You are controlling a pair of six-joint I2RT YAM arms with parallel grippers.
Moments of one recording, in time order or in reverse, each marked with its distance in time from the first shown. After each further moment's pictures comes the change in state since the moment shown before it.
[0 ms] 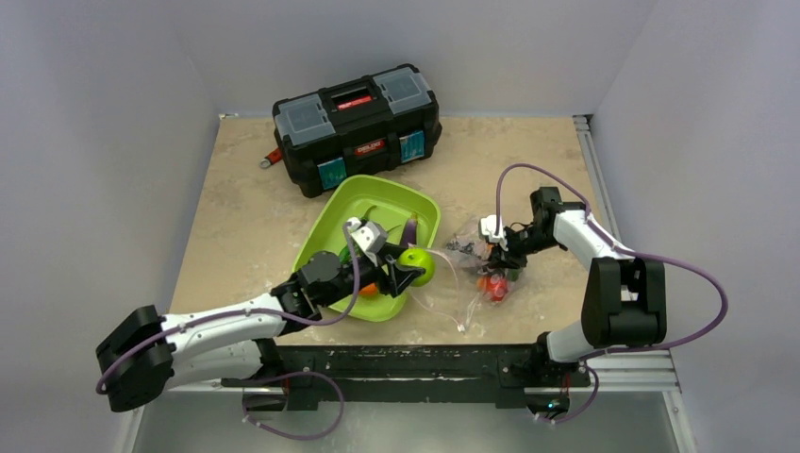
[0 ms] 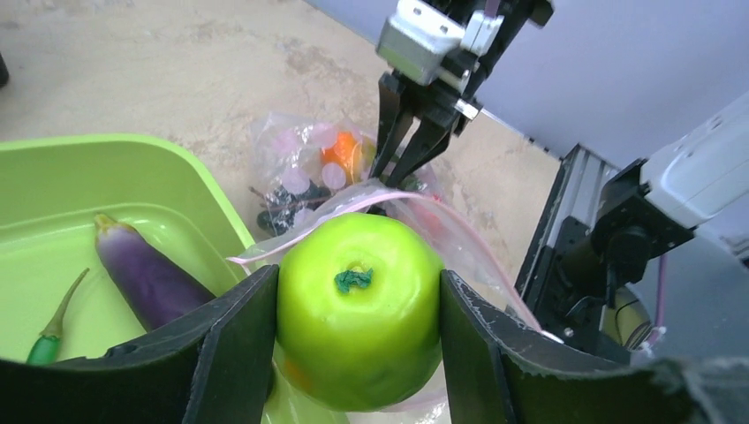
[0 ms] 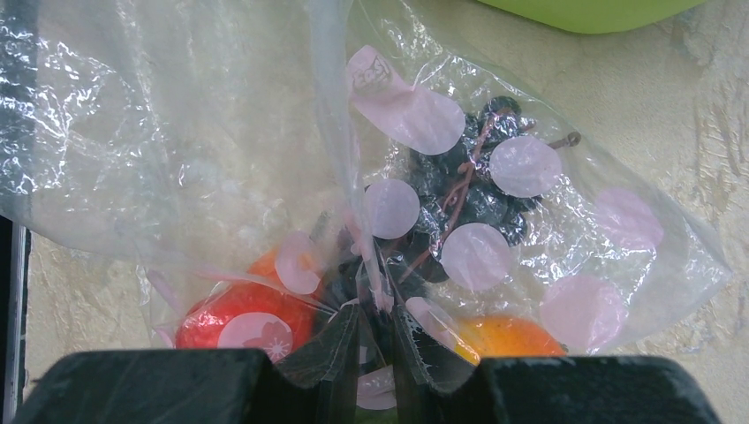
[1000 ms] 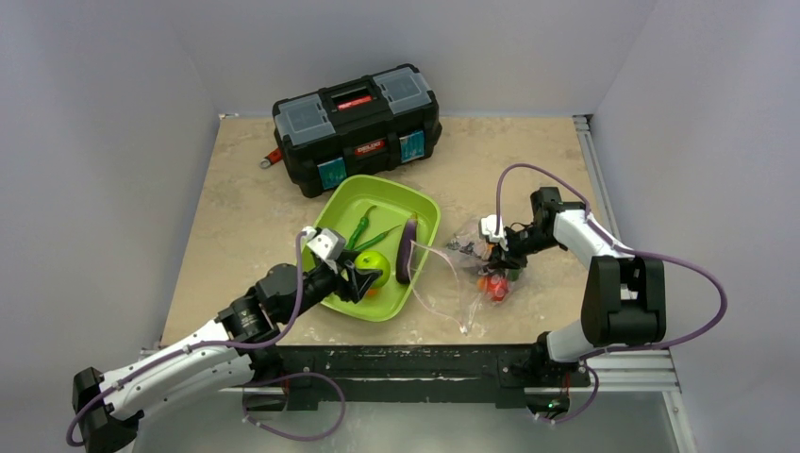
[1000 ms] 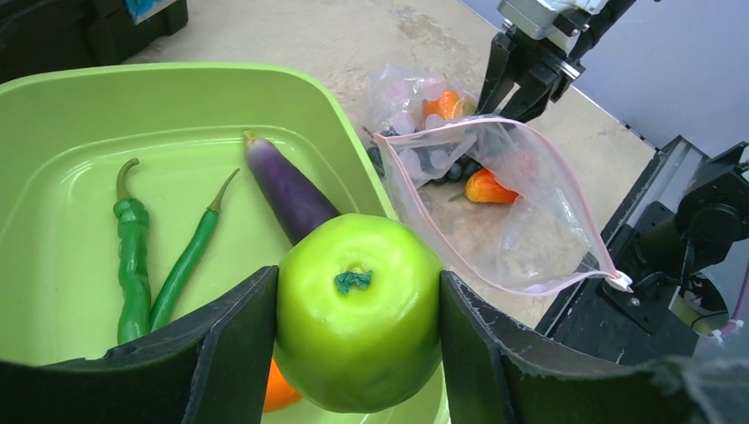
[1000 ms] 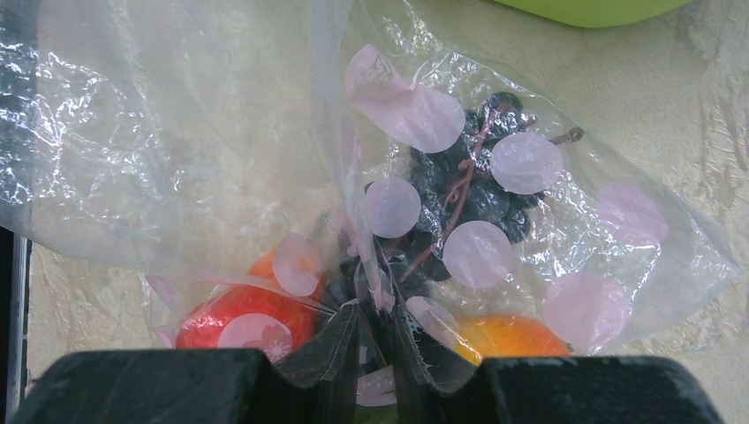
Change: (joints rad) left arm 0.055 -0.516 -0.023 -0.581 -0.141 0.025; right arm -0.004 0.008 0.000 -0.001 0.000 0.001
